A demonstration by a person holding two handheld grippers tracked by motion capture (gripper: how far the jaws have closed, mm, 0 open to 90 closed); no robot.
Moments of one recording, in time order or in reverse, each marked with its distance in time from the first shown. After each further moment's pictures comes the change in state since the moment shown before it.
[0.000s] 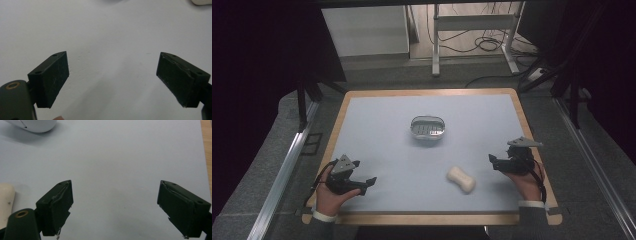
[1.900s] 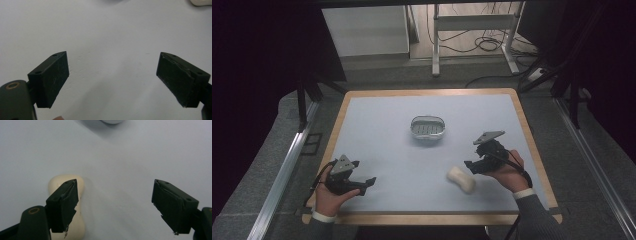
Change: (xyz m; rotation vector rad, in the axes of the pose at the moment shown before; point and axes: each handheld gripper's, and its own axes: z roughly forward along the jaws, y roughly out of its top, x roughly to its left) left arm -0.001 0.000 -0.003 -0.004 0.004 -0.003; right arm 0.072 0.050 0.004 0.194 0.210 -0.314
